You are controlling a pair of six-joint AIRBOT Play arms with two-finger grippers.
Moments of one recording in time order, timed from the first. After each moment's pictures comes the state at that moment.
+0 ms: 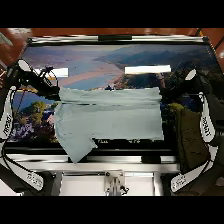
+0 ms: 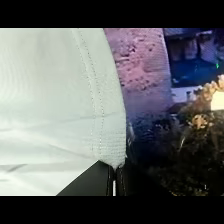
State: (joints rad) left arm 0.10 -1.85 1.76 1.23 -1.54 -1.30; right arm -0.15 -1.83 1.57 -1.25 1.28 1.56
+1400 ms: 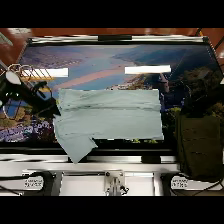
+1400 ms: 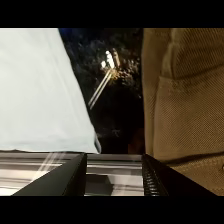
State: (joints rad) left arm 0.16 -1.45 1.20 1.12 -1.58 -1.48; right arm -0.39 -1.49 1.36 -1.32 1.62 1.39
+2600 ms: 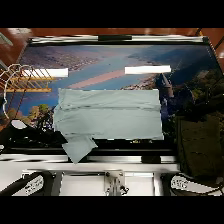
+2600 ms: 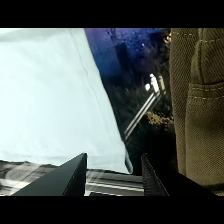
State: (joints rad) left arm 0.24 -1.13 0.49 0.99 -1.17 -1.24; right arm -0.46 -1.43 1.19 -1.13 1.48 1.35
